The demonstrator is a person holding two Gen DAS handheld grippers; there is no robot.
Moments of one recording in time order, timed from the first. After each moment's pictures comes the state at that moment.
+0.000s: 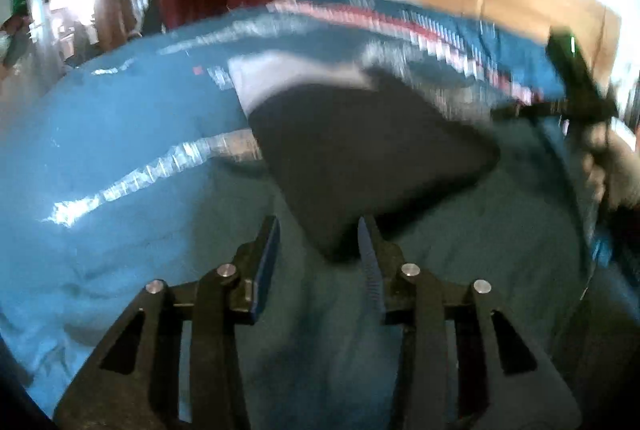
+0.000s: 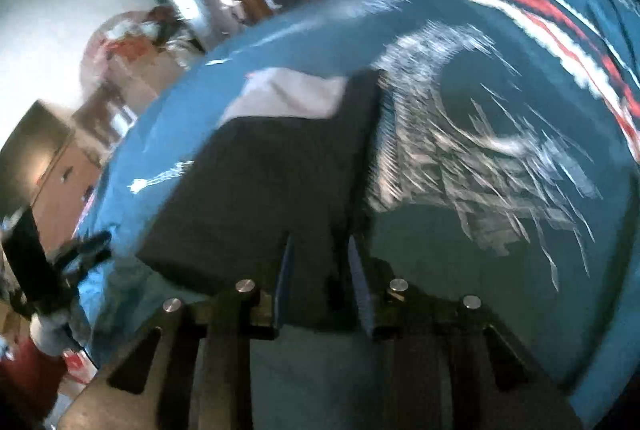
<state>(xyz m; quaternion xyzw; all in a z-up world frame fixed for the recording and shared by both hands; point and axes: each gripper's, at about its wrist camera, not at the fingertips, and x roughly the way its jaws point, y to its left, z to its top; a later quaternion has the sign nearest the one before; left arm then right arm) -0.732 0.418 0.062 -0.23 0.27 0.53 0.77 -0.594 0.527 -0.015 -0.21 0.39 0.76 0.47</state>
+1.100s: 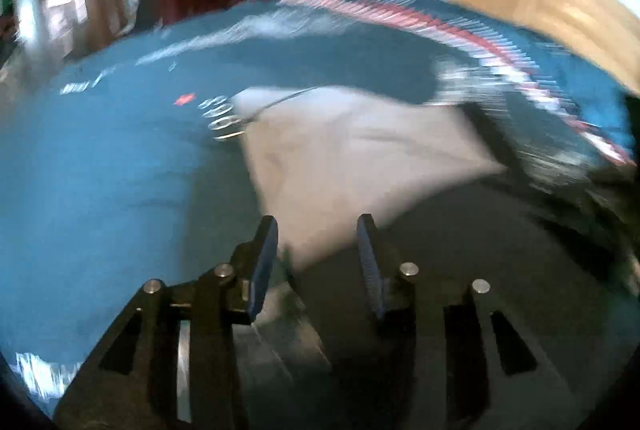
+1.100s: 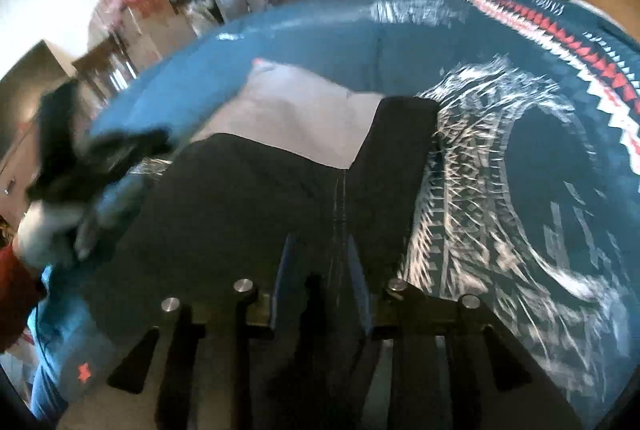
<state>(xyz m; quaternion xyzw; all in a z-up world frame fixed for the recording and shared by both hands) -0.722 0.626 0.014 -0.22 0.29 0.51 0.78 -0.615 0.592 -0.026 -0.27 0.32 0.78 0.47</state>
